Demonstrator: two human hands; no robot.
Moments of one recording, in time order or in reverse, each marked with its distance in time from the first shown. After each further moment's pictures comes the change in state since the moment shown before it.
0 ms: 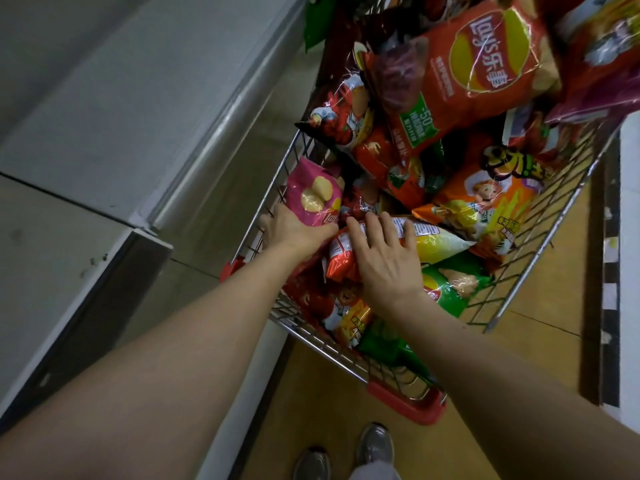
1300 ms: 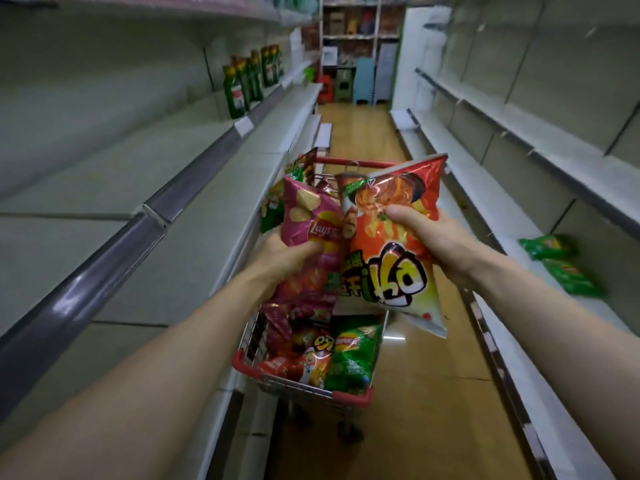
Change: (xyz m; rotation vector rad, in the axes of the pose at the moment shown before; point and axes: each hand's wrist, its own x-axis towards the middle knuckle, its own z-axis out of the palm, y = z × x) left_hand -0.226 0.078 -0.190 -0.512 -0.366 0.668; right_hand -0.251 0.062 -0.277 1.484 0.447 0.164
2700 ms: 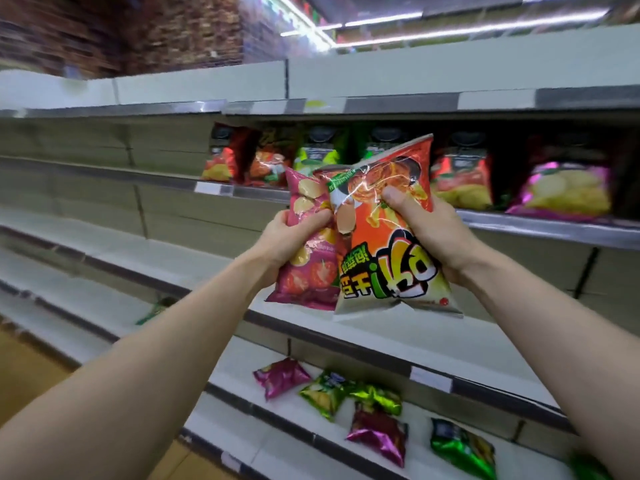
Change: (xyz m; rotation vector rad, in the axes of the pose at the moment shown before) left_hand -0.366 0.248 0.459 -0.169 -1.274 0.338; right_hand -0.576 -0.102 -0.254 -0.205 1.340 -0.134
